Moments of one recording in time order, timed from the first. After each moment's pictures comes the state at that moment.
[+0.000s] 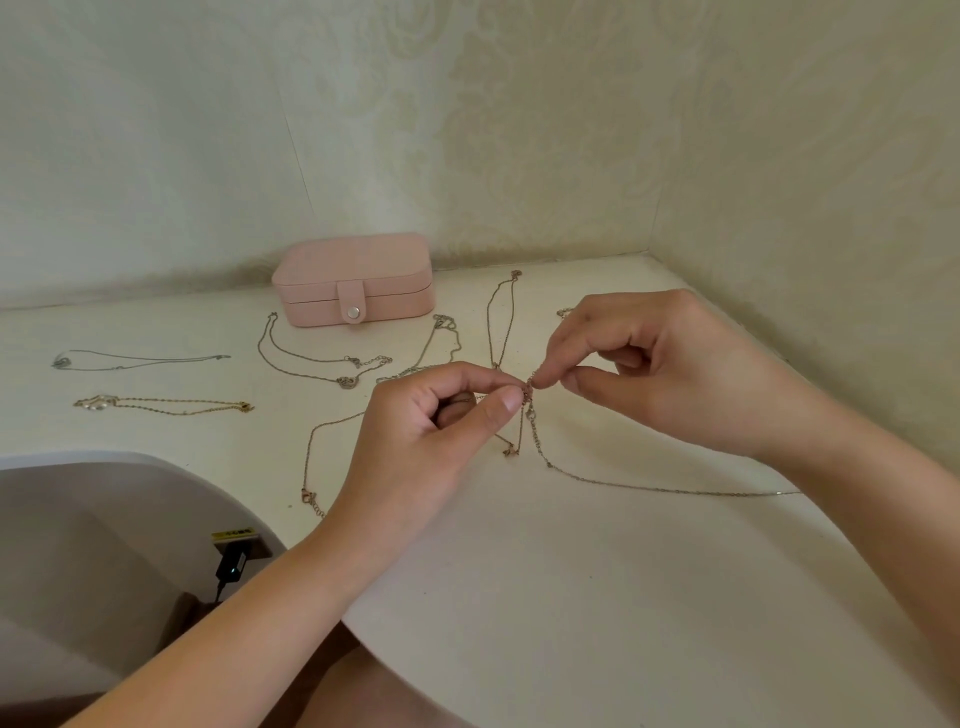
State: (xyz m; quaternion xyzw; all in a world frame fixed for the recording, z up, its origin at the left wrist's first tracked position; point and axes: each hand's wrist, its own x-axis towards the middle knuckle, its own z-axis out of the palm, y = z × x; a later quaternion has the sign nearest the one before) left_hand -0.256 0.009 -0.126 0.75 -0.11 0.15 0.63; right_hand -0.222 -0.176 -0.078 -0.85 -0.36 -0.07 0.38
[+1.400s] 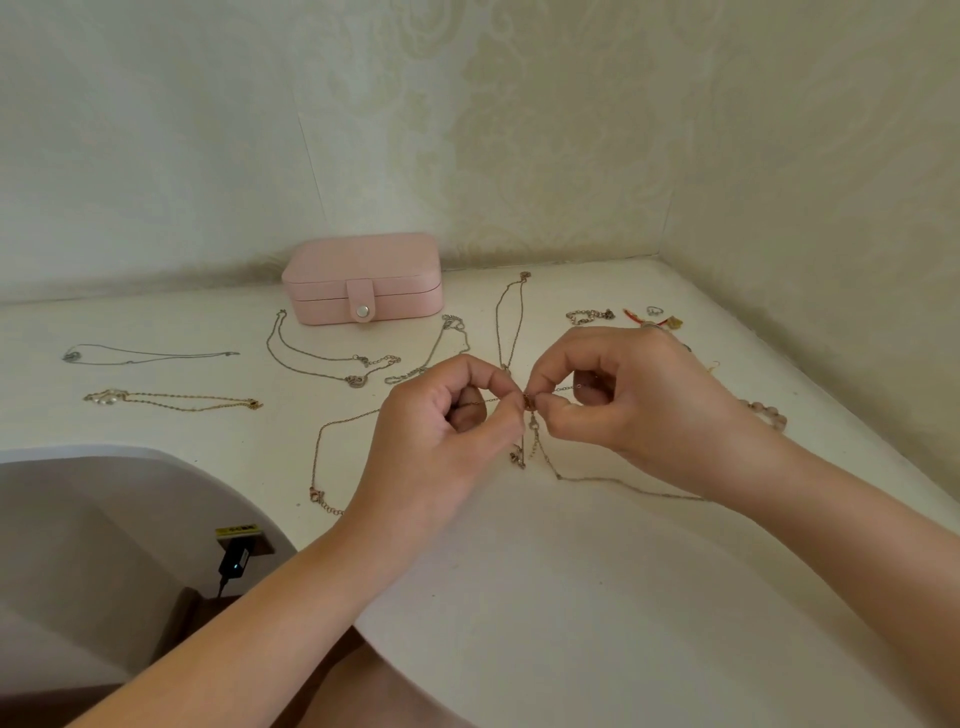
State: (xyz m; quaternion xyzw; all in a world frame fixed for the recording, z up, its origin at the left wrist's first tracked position) left_hand -0.255 0.008 -0.128 0.78 -0.09 0.17 0.60; right_hand -0.227 -0.152 -0.093 -0.87 -0.29 -0.07 0.39
